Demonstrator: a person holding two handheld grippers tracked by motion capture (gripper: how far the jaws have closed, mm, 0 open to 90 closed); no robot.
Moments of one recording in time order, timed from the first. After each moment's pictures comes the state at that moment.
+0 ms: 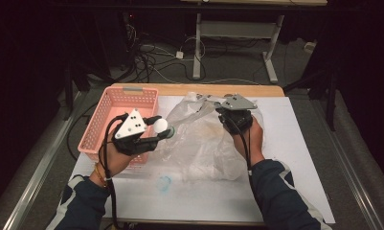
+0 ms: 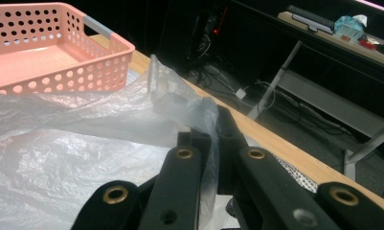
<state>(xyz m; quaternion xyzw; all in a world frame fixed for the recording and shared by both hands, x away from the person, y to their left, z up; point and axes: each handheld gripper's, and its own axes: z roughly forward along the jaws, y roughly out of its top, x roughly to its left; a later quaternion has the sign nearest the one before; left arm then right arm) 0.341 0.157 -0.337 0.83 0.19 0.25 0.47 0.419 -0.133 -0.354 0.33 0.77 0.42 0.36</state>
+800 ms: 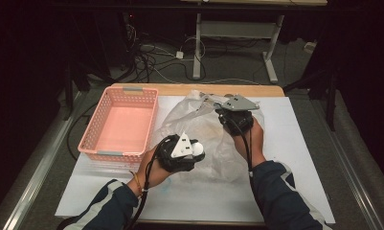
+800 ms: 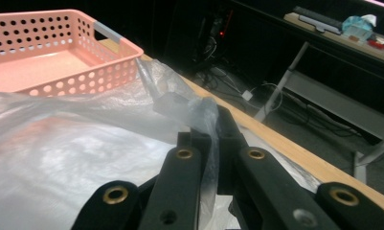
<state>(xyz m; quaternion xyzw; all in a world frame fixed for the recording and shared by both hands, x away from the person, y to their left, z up) 0.357 0.072 -0.407 0.88 0.17 0.20 0.39 0.413 -0.133 -0.351 0.32 0.77 0.44 0.34</state>
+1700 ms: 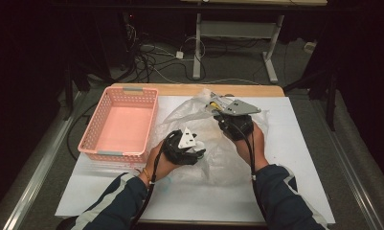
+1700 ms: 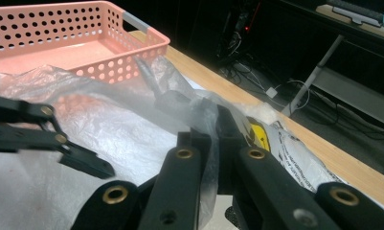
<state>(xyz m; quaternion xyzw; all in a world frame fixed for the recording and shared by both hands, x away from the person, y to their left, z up) 0.378 0.068 -0.426 0.88 0.19 0.20 0.40 0.408 -0.140 -0.361 0.30 0.79 0.44 0.31</state>
